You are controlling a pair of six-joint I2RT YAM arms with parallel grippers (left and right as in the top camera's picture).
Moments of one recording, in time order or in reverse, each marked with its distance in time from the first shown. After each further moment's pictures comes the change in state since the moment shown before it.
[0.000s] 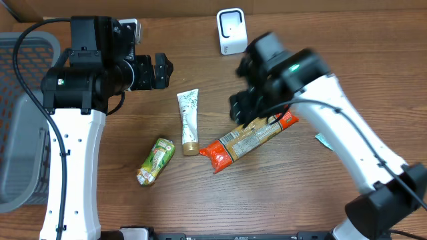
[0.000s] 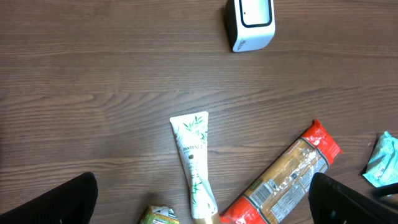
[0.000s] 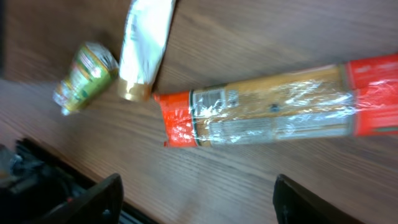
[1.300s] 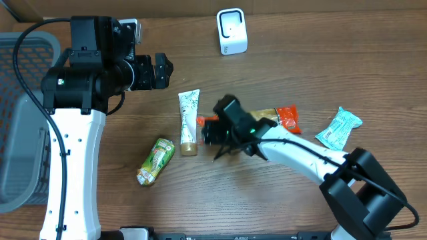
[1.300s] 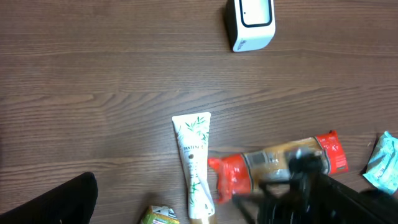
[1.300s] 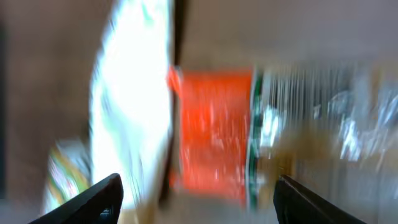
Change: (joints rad) left arm 0.000 0.000 0.000 0.000 0.000 0.000; right arm 0.174 0.029 -0.648 1.083 0.164 0.561
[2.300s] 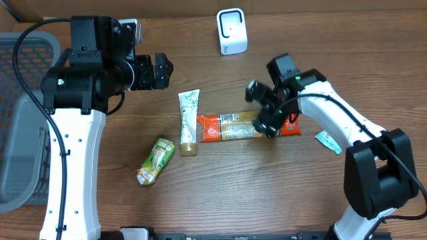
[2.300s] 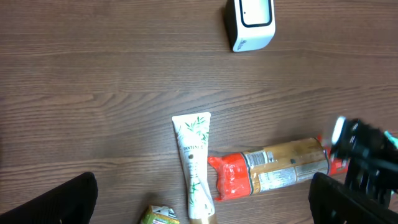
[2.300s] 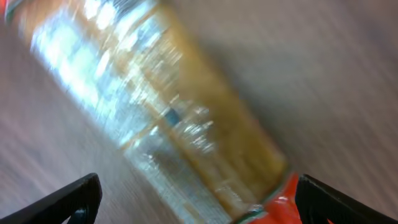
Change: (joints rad) left arm 0.000 0.000 0.000 0.000 0.000 0.000; right arm -0.378 0.061 0.247 -0.651 -0.102 -1.453
